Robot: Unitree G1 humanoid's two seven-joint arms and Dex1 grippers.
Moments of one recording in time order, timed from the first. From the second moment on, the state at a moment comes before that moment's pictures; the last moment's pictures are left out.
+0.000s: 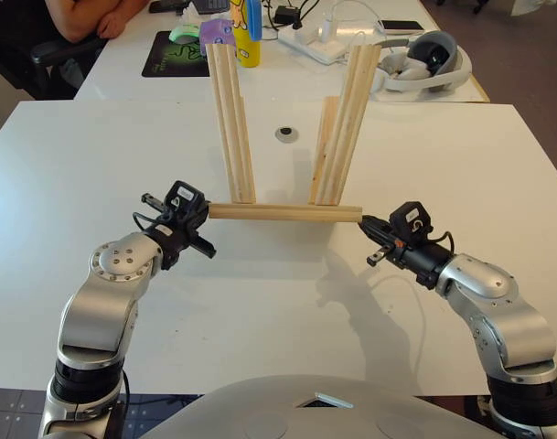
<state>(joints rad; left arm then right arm) -0.09 0.45 -0.03 -0.78 -0.09 1.14 -0.42 0.14 -0.56 -0.08 -0.70 0.38 0.78 0.51</state>
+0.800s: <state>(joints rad) 0.13 0.32 -0.22 -0.50 0.02 0.71 -0.23 0.10 -0.32 0.01 -0.18 0.09 0.36 0.26</state>
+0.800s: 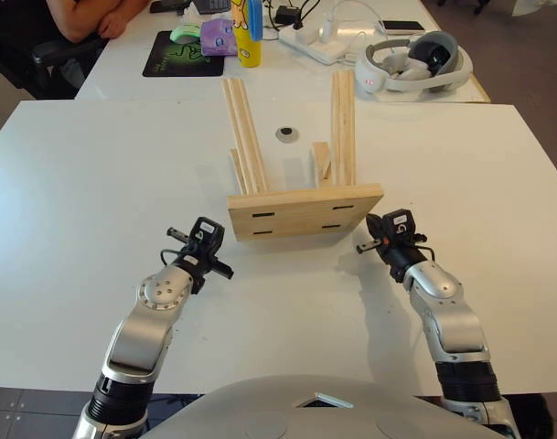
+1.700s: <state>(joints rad) 0.07 0.28 -0.26 -0.36 0.06 0.70 -0.22 0.04 -0.28 0.06 -0.03 0.05 0.28 0.28</state>
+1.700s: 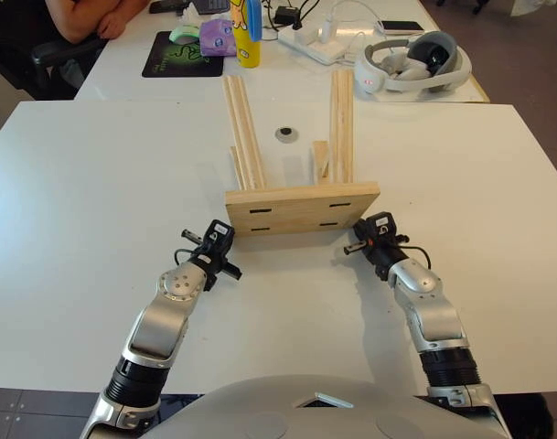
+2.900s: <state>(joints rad) -0.02 0.24 -0.18 -0.40 0.07 0.69 -0.23 0.00 -0.28 0.03 -0.20 0.11 0.40 0.31</state>
